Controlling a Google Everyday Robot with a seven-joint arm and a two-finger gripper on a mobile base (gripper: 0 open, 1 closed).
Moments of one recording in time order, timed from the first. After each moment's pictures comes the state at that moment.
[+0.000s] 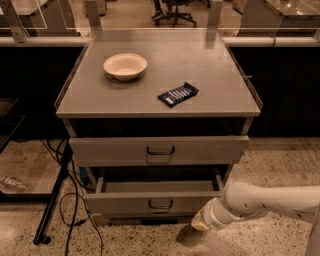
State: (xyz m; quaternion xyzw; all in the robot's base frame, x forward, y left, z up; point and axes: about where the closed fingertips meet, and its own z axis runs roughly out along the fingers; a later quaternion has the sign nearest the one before) arm 0.445 -0.145 0.410 -0.53 0.81 0.16 0.17
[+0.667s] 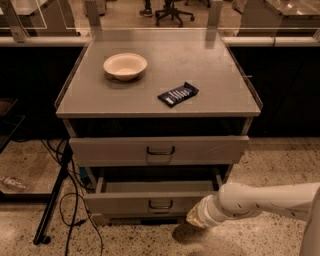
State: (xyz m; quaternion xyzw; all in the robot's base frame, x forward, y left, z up) arm 0.462 -0.128 0.412 -0.54 0.81 0.14 0.20
